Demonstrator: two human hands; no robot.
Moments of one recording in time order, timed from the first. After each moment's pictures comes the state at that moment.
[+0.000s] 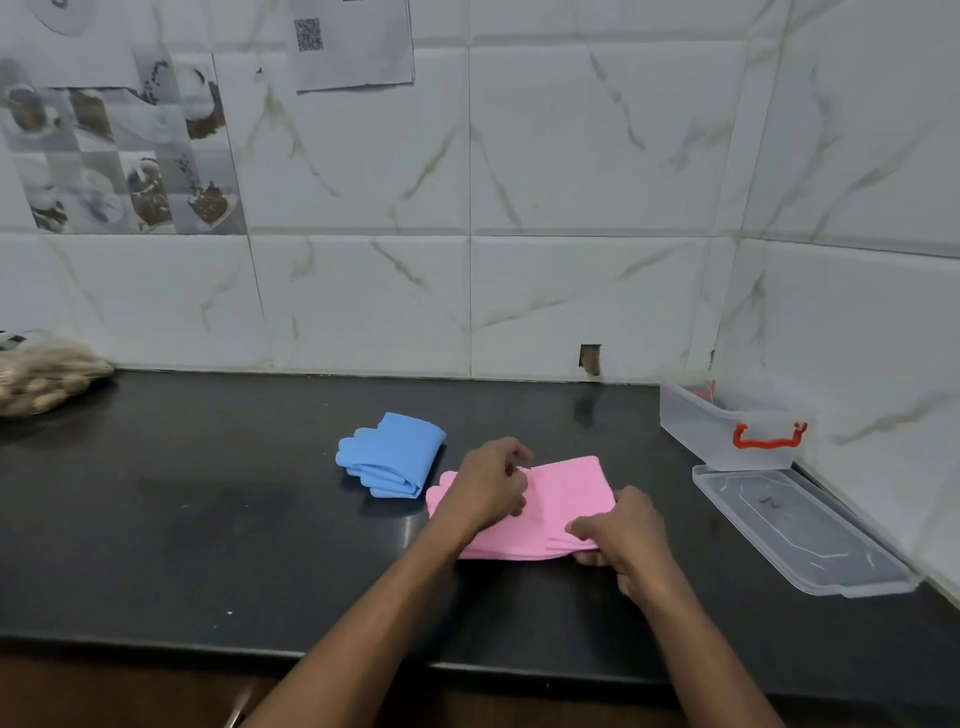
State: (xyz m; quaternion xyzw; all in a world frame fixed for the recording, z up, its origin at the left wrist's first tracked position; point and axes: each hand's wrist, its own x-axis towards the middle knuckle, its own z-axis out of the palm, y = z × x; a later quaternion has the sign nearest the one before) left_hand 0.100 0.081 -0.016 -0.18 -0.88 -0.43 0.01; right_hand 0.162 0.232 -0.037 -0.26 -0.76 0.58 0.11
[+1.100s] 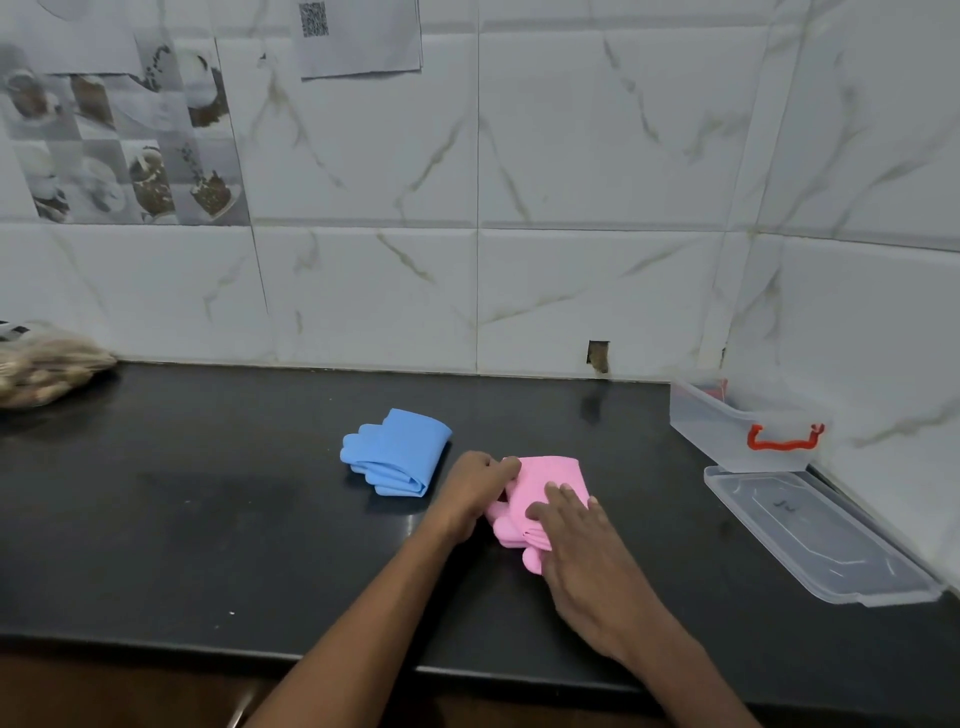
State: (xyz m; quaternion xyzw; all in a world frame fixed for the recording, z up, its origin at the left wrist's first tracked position) left_hand 0.069 0.074 -0.039 -0.05 -0.82 -0.57 -0.03; right_hand 0.176 0.218 -0.075 0.14 -0.97 0.10 0.17
